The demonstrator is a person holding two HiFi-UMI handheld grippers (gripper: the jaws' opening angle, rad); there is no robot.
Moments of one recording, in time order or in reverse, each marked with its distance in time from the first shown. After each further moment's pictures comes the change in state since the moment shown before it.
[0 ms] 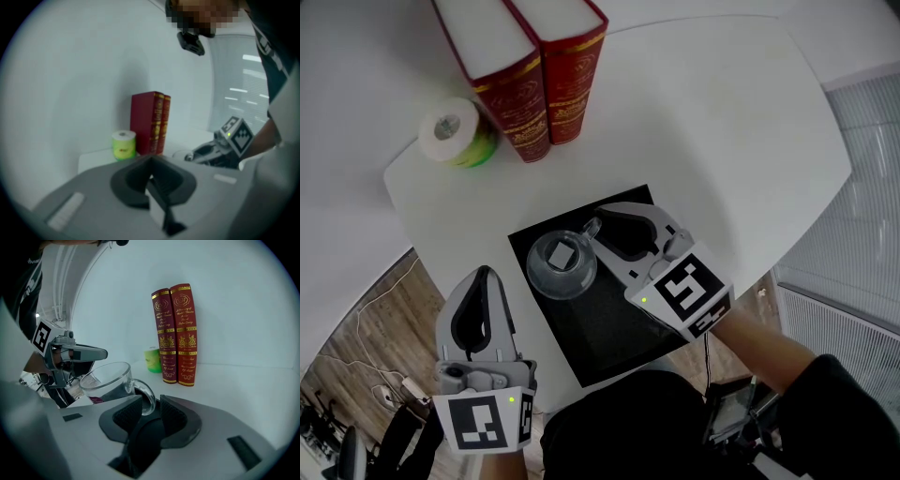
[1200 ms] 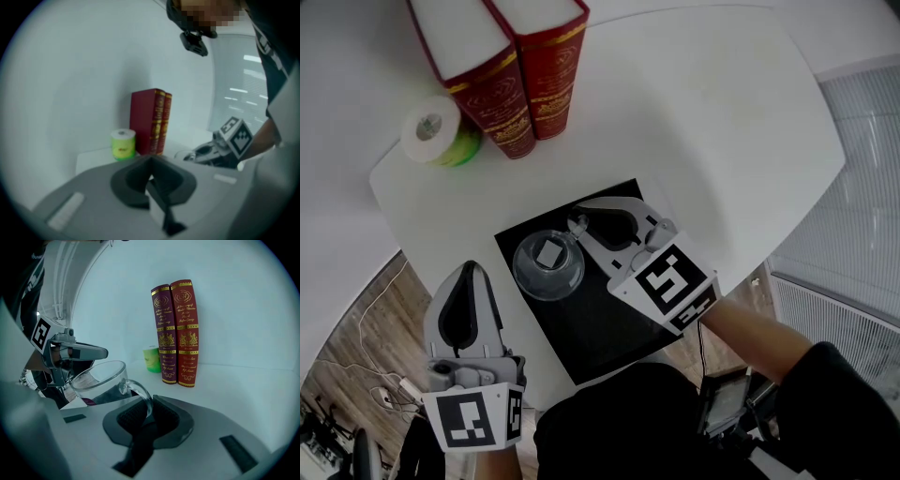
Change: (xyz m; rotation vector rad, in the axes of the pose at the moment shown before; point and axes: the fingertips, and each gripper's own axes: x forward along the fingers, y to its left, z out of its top) left arm 0.009 0.004 -0.002 -0.011 0.017 -0.010; right arm 0.011 -0.003 0.001 -0.017 0.008 -0.004
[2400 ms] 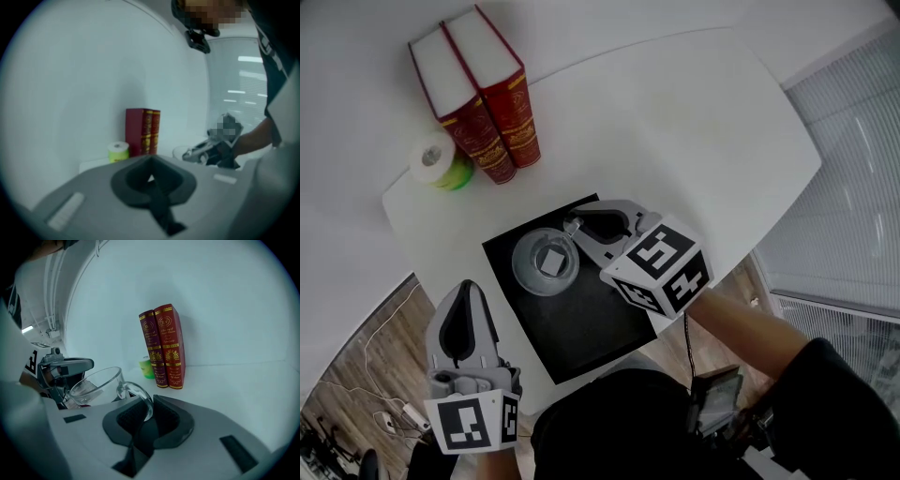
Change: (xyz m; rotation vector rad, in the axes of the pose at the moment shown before) left arm -0.041 -0.040 0.031 0.028 -0.095 0.024; right arm -0.059 -0.017 0.021 0.130 -0.003 -0.009
